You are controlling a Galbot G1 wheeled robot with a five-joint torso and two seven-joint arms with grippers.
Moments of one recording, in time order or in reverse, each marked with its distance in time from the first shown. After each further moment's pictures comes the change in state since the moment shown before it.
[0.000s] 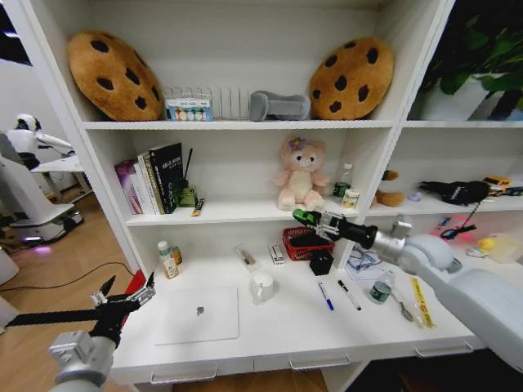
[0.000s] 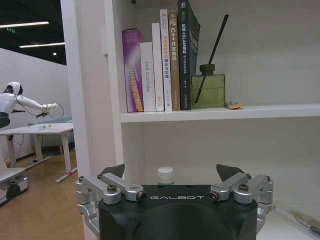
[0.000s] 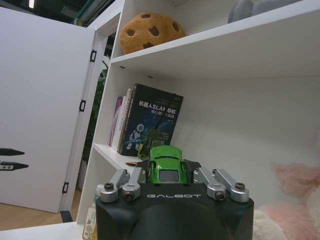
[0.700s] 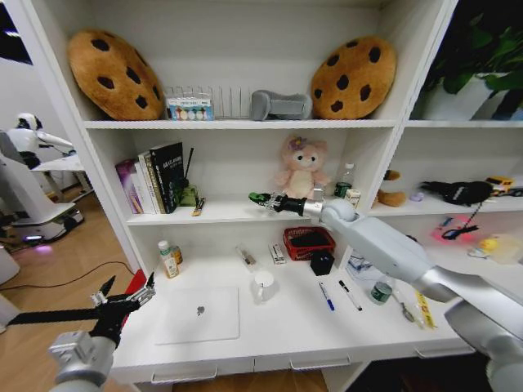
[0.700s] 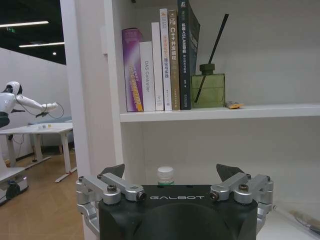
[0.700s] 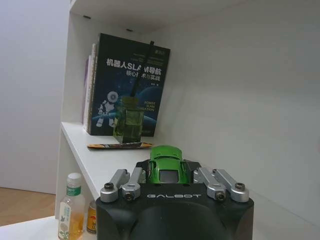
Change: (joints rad) left arm 0.000 0.000 0.000 0.000 0.000 0.000 0.001; right arm 0.556 0.411 -0.581 -0.565 -0.009 -0.002 0.020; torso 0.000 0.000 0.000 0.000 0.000
